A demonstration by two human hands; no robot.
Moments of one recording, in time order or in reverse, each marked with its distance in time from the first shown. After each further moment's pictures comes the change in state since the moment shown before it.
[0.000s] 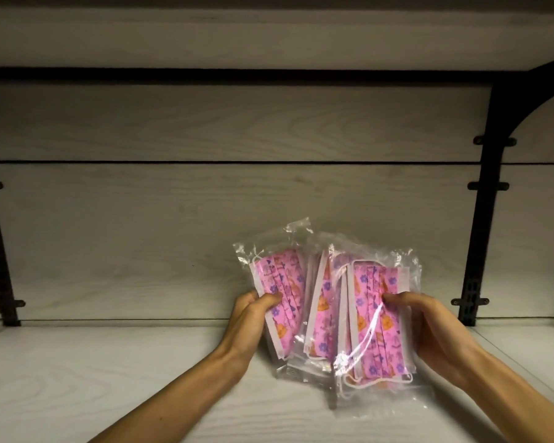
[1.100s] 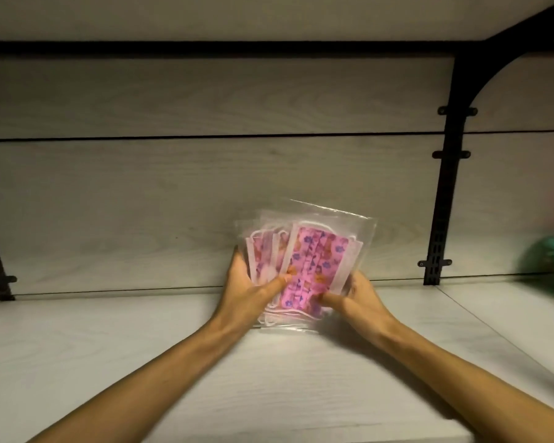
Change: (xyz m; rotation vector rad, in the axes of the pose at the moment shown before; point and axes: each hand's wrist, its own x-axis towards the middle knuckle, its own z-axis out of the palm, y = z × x) left_hand -0.030 0.006 0.031 -0.058 -0.051 0.263; right_hand -0.005 0.049 0.021 -0.526 -0.120 -0.291
